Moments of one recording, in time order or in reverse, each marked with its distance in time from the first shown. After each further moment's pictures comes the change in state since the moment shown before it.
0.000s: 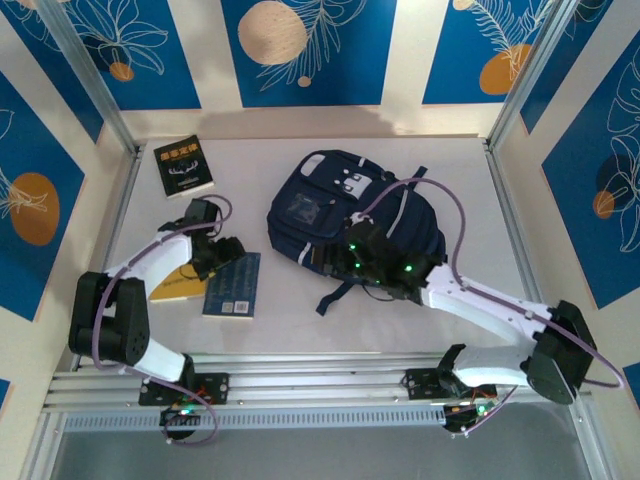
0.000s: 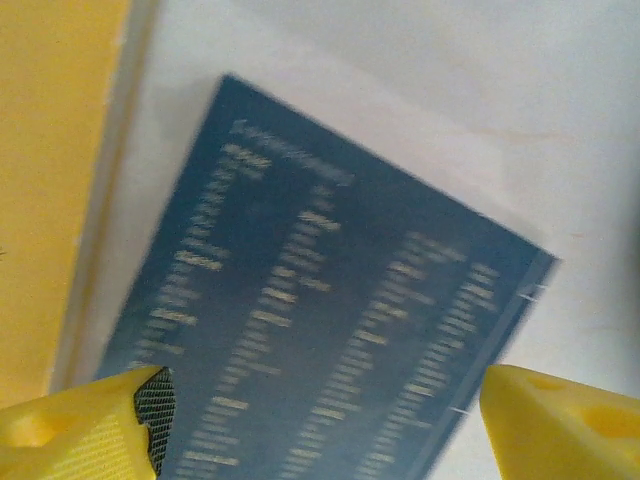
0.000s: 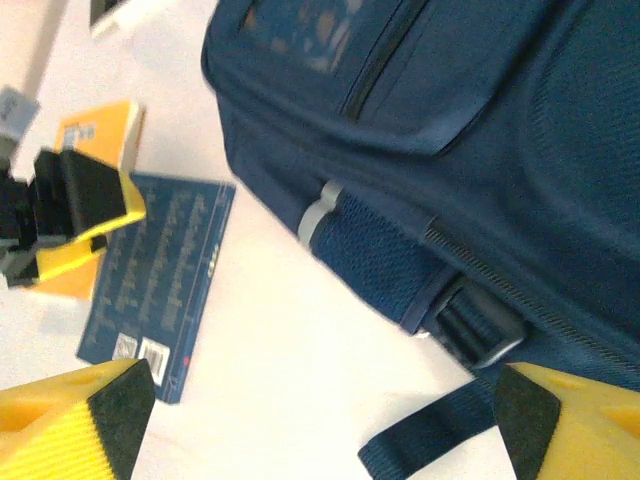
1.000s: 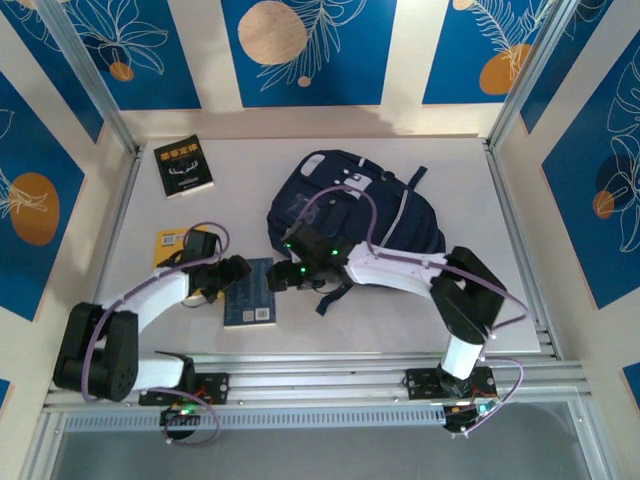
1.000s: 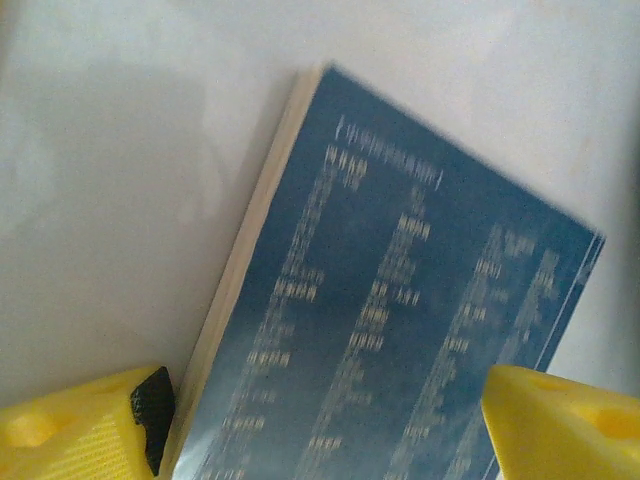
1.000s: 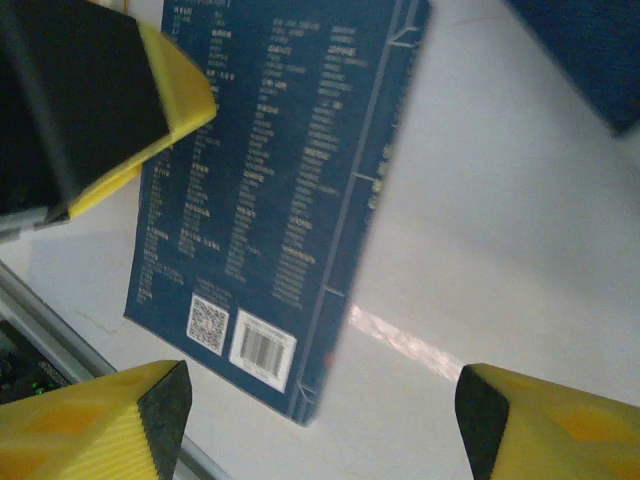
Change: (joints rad) left arm -0.052 -0.214 -0.326 0.257 0.127 -0.157; right arm 0.077 0.539 0.325 -0.024 -0.319 -0.026
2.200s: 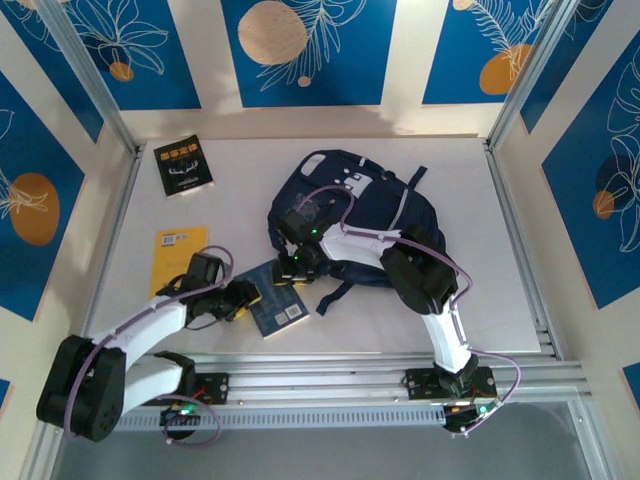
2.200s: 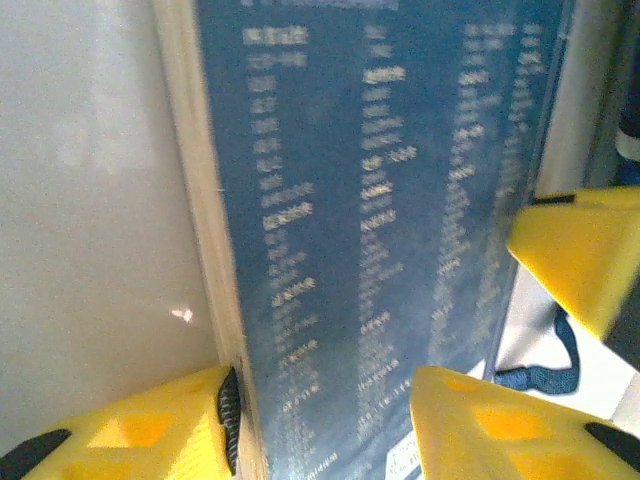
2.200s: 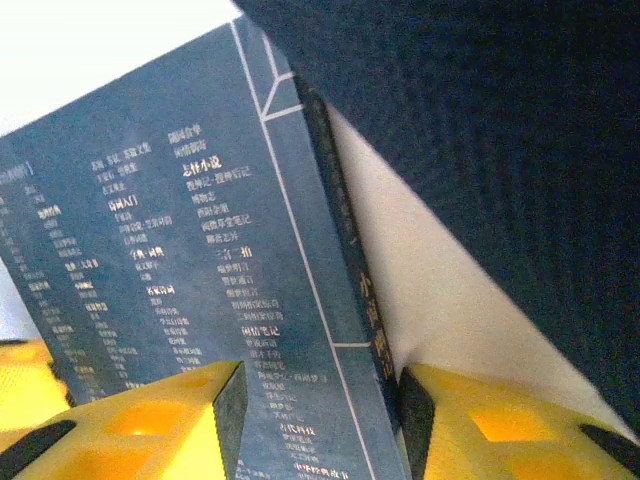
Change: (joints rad) left arm -0.096 -0.190 -0.186 0.092 0.233 -0.095; right arm -0.101 0.299 0.227 -0.164 -0.137 -0.022
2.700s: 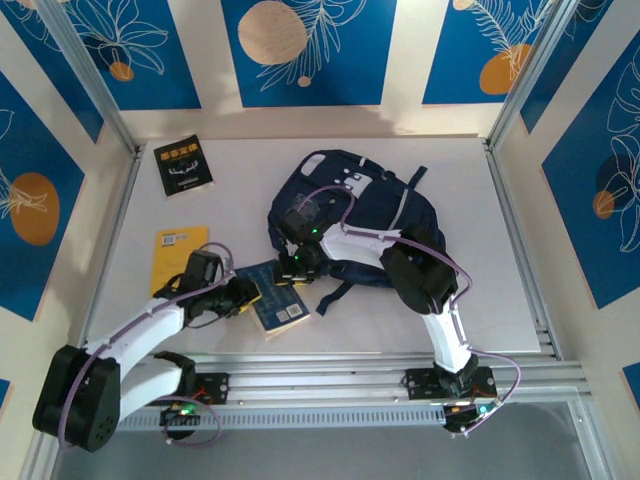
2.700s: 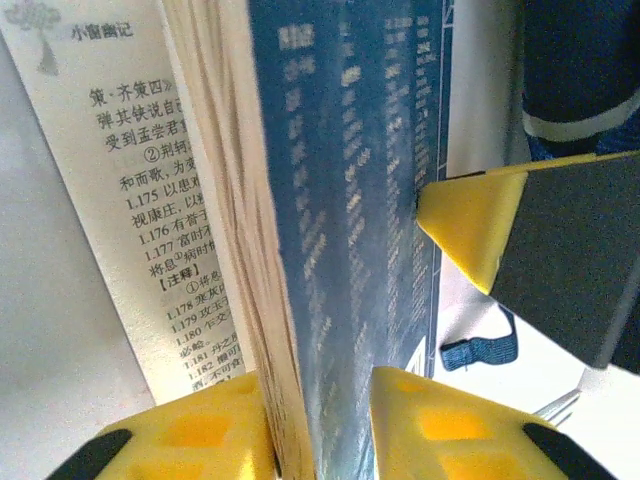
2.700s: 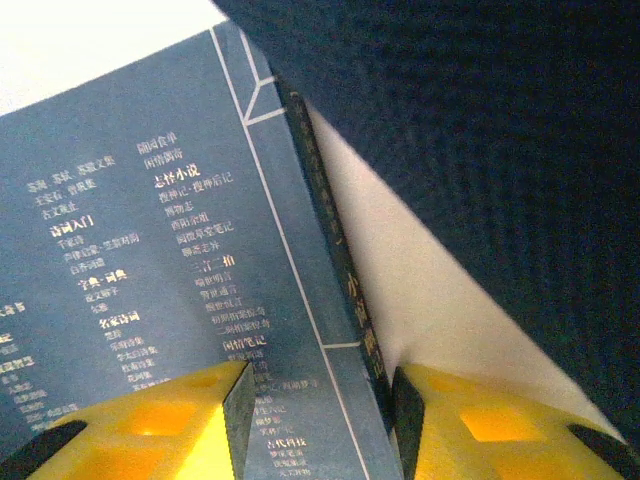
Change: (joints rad) left arm -0.009 -0.027 0.013 0.021 0.034 -0.007; right arm -0.003 0.000 0.000 -0.003 -0.001 0.000
